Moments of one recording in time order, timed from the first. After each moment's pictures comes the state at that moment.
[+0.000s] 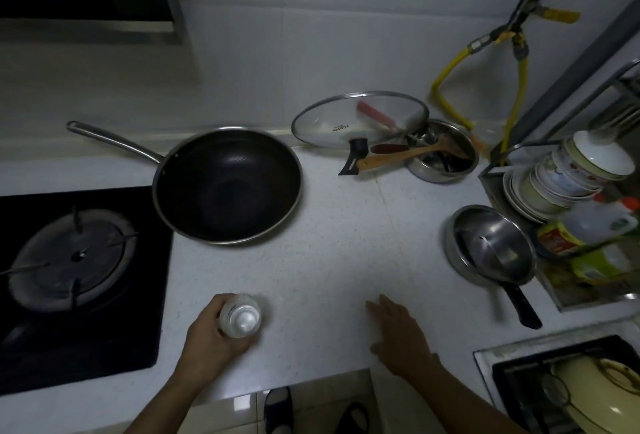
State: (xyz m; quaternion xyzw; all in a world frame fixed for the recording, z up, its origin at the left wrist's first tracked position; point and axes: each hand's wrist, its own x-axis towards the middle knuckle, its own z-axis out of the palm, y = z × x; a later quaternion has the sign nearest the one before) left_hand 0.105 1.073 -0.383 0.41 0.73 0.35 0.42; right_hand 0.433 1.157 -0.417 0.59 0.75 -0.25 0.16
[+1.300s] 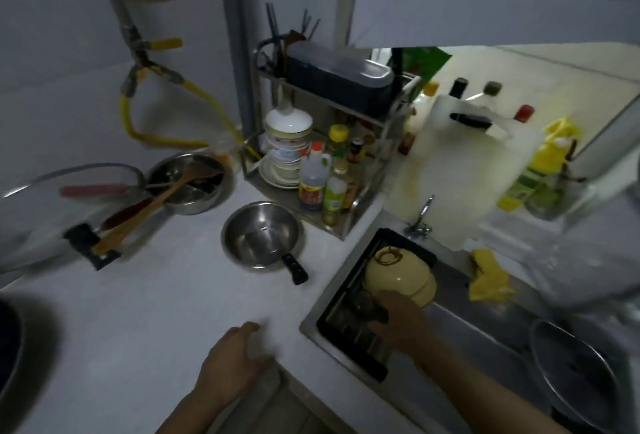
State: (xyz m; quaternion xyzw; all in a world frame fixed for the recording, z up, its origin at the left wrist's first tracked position) left_hand 0.414 1.166 -0.354 0.79 0.49 -0.04 0.36; right_hand 0.708 1.031 -0.338 0.84 0.45 -0.28 -0.11
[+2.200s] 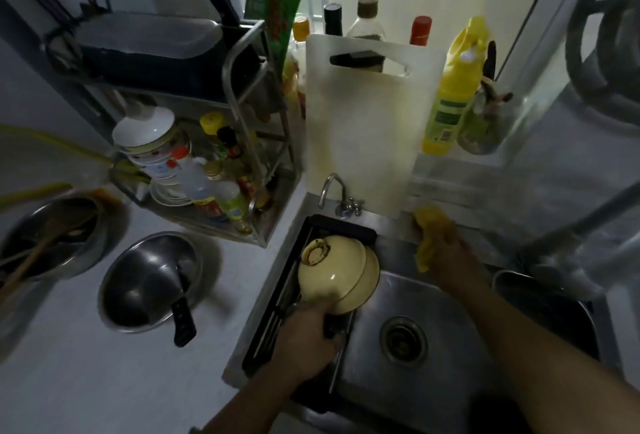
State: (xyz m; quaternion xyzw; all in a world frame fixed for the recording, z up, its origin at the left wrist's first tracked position) left_hand 0.697 1.107 -0.385 0.88 0.29 -0.09 0.36; right_hand 0.968 0.953 -0.417 0.94 0.27 -0.19 -0.09
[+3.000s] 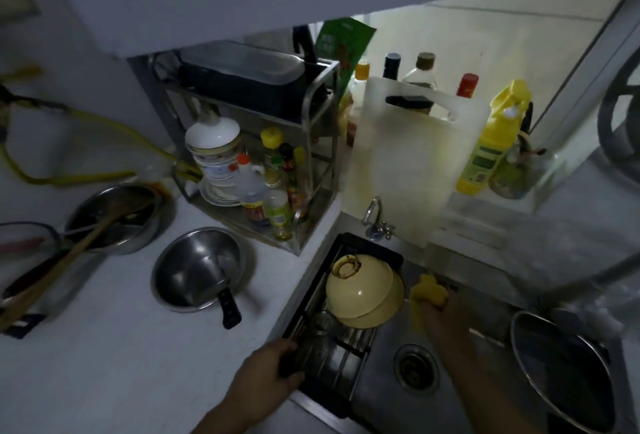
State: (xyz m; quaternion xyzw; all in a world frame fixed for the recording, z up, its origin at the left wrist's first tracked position) left_hand 0.580 1.144 -0.374 0.83 0.36 -0.10 0.42; right_hand 0.856 0.975 -0.380 0.86 0.04 -0.24 -0.46
